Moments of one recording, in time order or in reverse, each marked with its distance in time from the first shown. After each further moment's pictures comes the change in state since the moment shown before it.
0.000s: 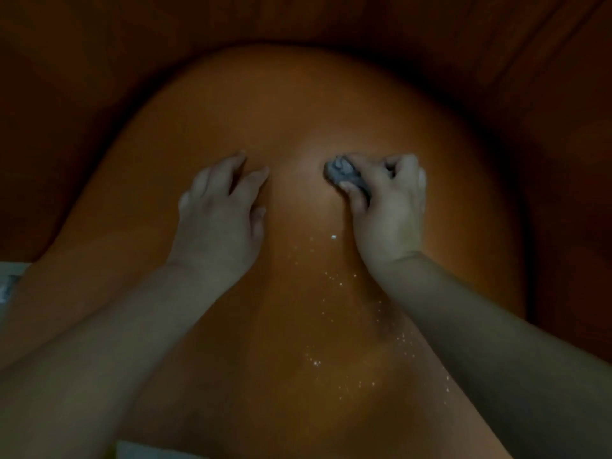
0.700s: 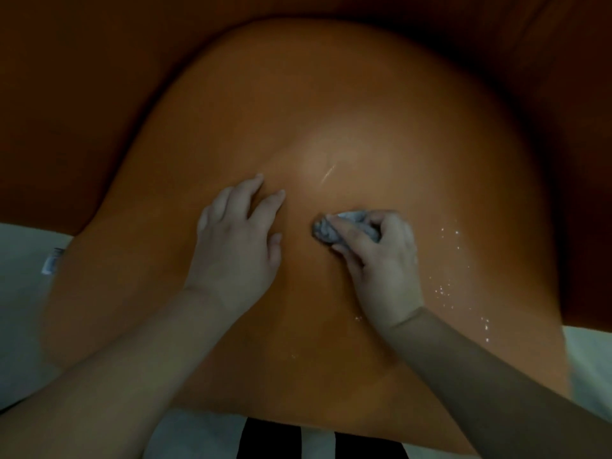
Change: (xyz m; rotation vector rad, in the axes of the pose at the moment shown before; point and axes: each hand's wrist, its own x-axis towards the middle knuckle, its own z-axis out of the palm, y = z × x) left_hand -0.070 -0.027 -0.001 0.020 -0.083 0.061; right_hand -0.116 -0.025 0.013 -0.032 -0.089 -0.191
